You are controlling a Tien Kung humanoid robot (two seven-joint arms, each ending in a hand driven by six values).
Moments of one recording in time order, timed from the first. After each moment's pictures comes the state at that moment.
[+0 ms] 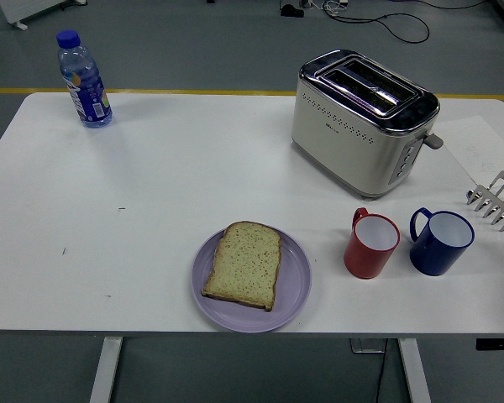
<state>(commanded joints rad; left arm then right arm) -0.05 0.00 -1.49 -0.18 2.06 0.05 0.25 -0.16 -0.29 1.61 1.51 0.09 -0.02 0.32</state>
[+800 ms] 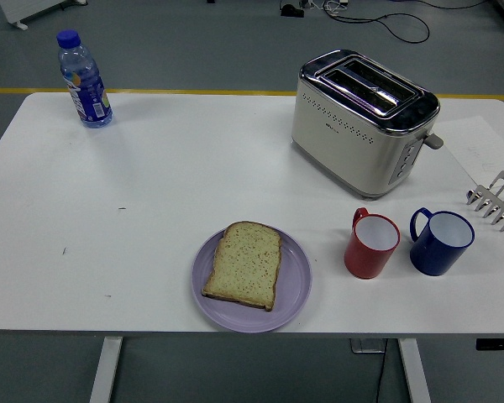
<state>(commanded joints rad) -0.04 0.00 -1.48 -0.18 2.05 0.04 0.24 -0.13 -0.27 1.65 1.37 0.08 -0.03 0.32</state>
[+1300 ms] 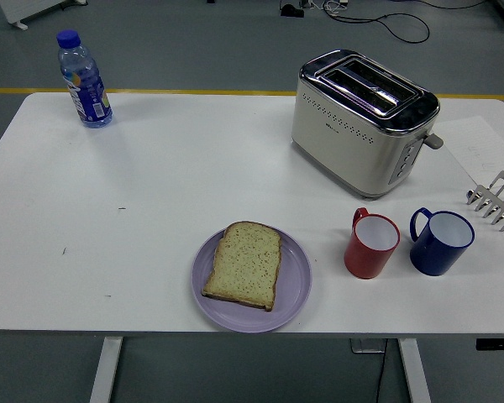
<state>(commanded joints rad) -0.05 0.00 -1.45 -0.18 2.00 0.04 0.23 -0.12 -0.27 1.65 1.37 0.07 -0.03 0.31</state>
